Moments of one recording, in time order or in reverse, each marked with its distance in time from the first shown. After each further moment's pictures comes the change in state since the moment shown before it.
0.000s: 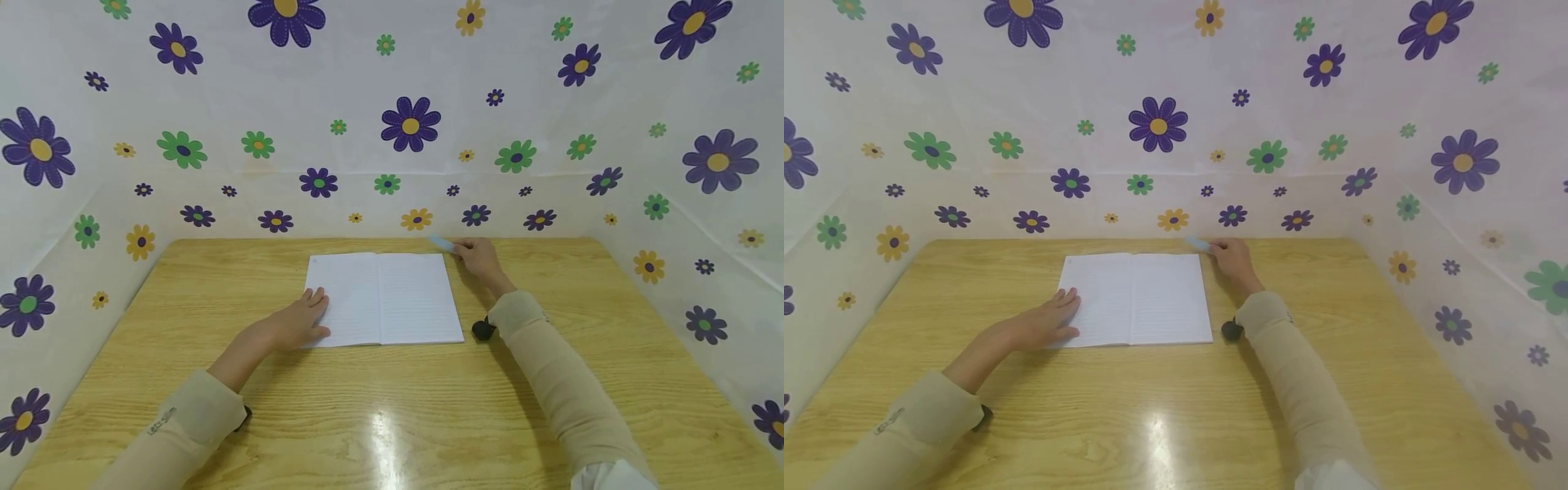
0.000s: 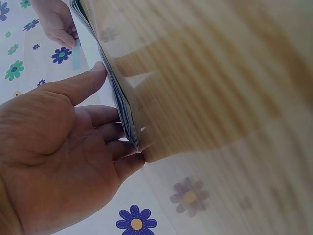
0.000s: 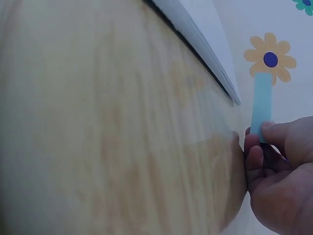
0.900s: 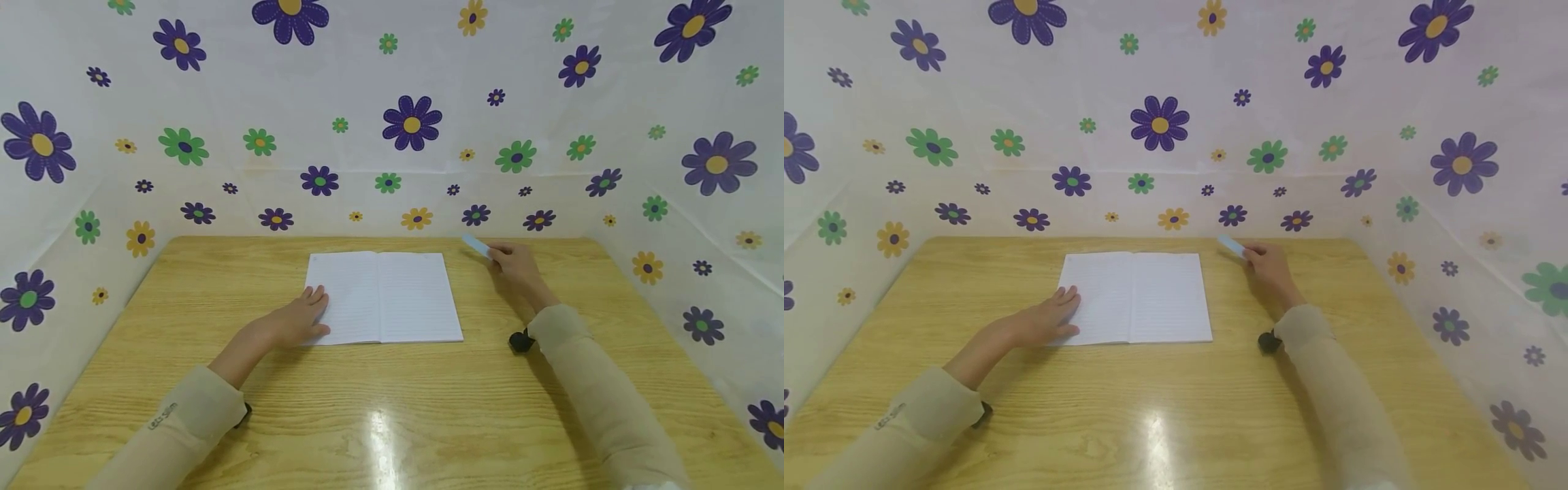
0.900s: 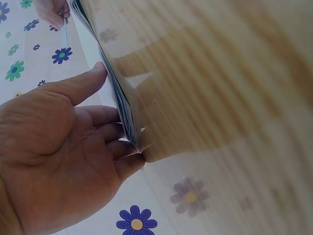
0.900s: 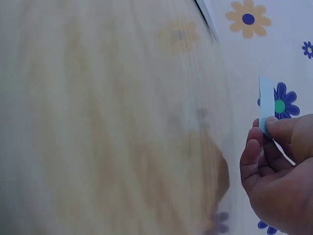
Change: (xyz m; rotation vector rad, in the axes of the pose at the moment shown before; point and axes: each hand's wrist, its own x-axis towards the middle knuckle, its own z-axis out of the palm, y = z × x) left_hand -0.001 -0.001 0.000 -0.015 0.008 0.011; right_hand -0.036 0.020 -0.062 0.003 -0.012 -0.007
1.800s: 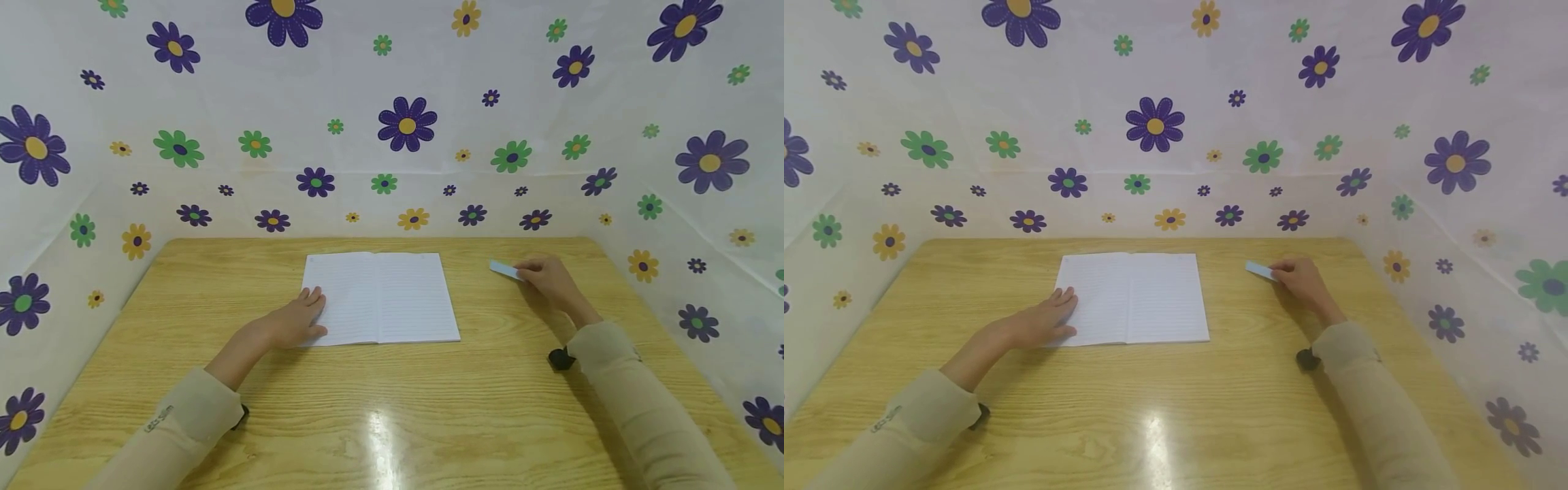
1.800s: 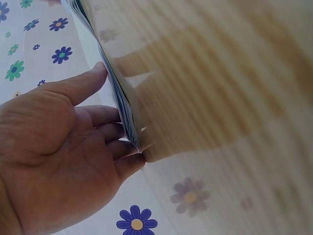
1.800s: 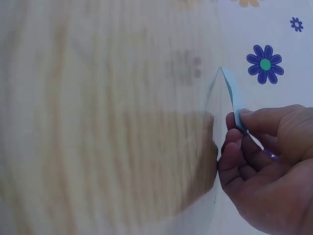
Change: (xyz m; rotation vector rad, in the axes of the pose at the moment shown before) left_hand -0.001 0.004 -0.001 -0.012 -0.007 -0.001; right_hand -0.034 0.023 -0.055 -0.217 -0.086 -0.018
